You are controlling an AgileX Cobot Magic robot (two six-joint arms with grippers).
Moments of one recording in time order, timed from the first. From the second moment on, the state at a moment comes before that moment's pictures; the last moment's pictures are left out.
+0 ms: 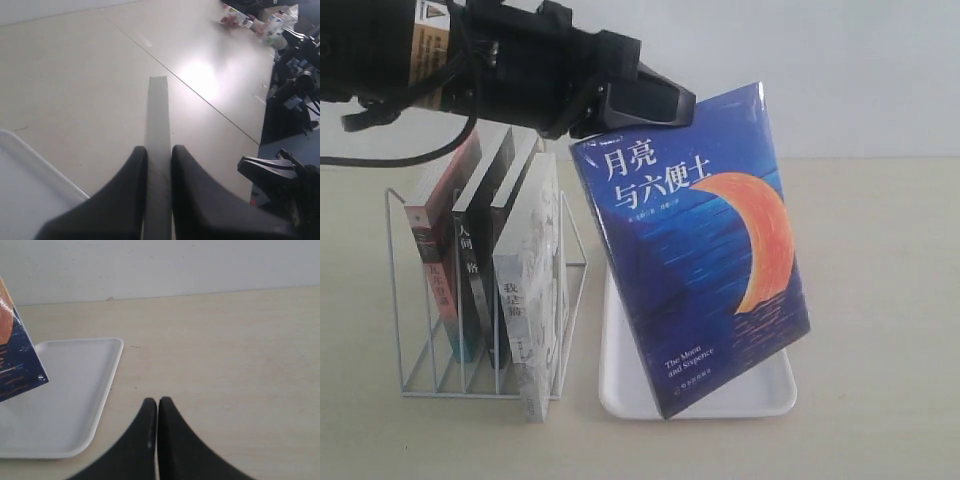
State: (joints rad) left arm -0.50 1.55 -1.17 1.76 -0.74 -2.05; right arm 0.10 0.00 0.00 0.22 0.33 -0.09
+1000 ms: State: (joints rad) left arm -0.39 1.86 -1.43 1.78 -1.04 -1.92; right arm 0.10 0.00 0.00 0.22 0.33 -0.09
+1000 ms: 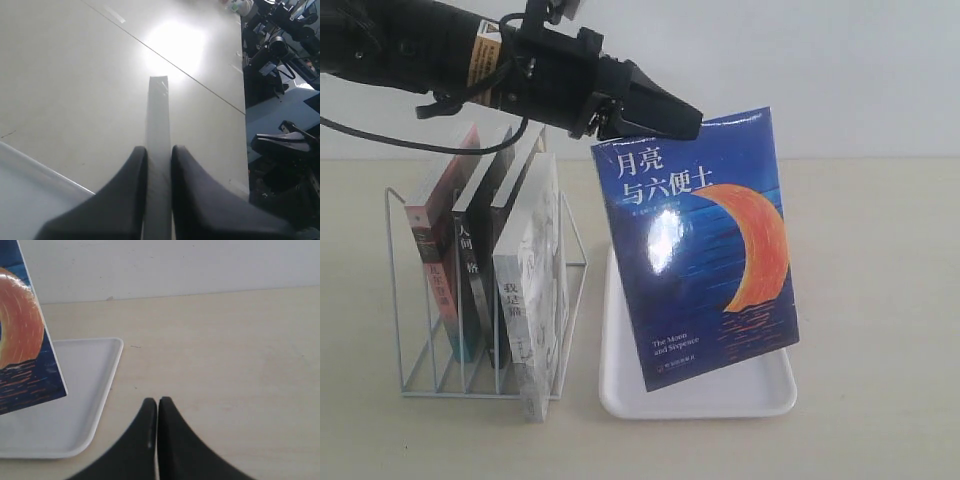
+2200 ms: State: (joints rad) left arm -0.38 1.88 -1.43 1.78 -1.14 -1.89; right arm 0.10 0.00 0.00 0.22 0.33 -0.09
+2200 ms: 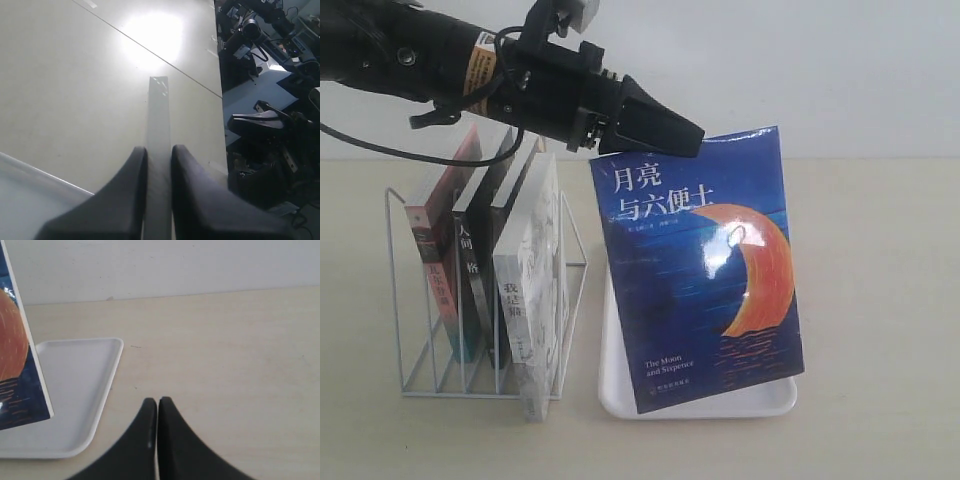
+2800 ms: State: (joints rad) left arm -0.36 1.92 -1.40 1.78 -1.13 -1.84; right arm 0.10 0.00 0.00 0.22 0.33 -0.09
